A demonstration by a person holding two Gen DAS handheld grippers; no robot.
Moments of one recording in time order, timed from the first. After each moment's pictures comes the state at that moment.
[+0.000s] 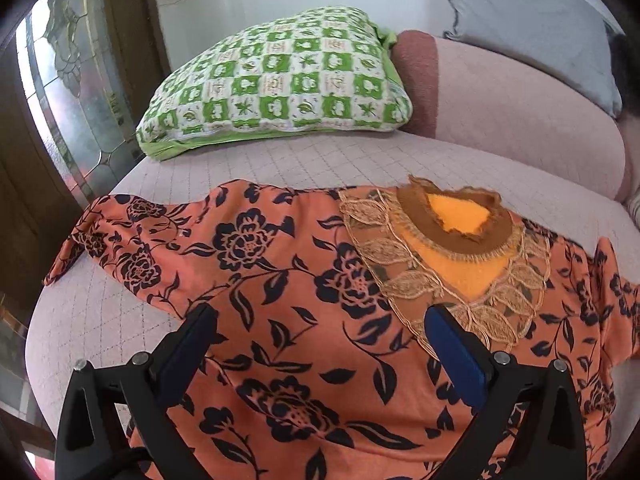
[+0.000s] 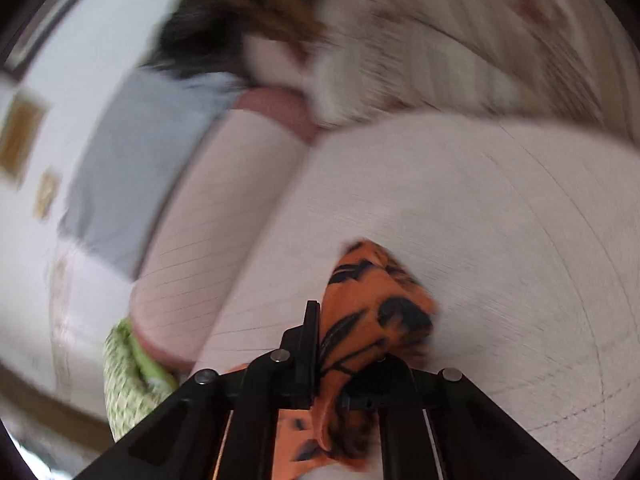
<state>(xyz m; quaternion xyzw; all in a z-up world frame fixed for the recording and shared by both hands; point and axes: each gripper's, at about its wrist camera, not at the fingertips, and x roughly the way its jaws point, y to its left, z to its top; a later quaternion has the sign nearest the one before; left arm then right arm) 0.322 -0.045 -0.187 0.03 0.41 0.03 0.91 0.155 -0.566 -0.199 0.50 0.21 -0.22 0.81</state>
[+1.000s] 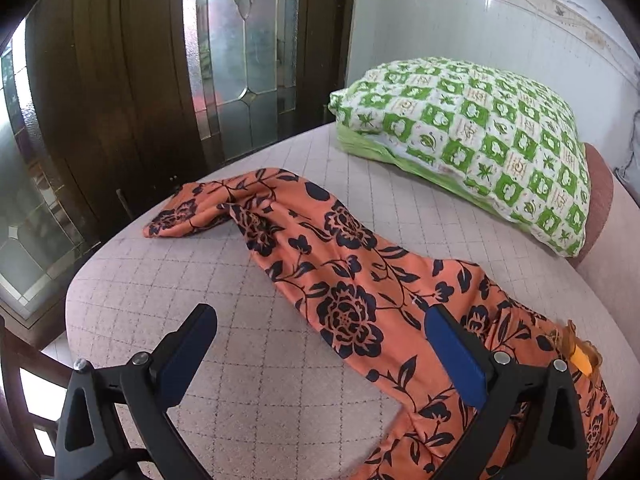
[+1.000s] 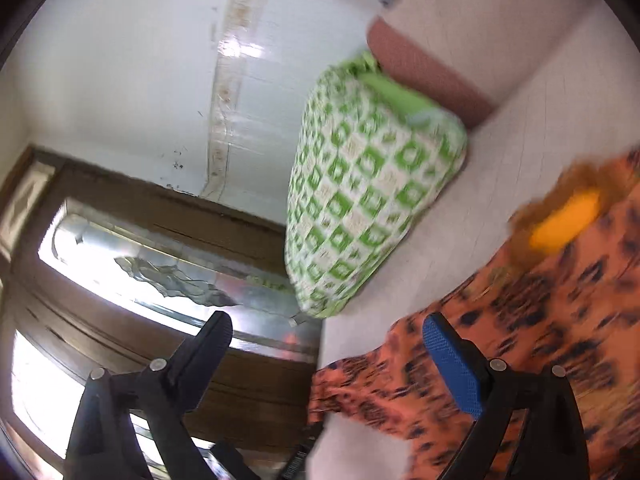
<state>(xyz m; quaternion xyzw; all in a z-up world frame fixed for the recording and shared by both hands) 0.348 0.165 -0.156 -0.14 0.40 0.23 0.88 0.378 -0.186 -0.132 0.51 0.30 0.21 0.78</state>
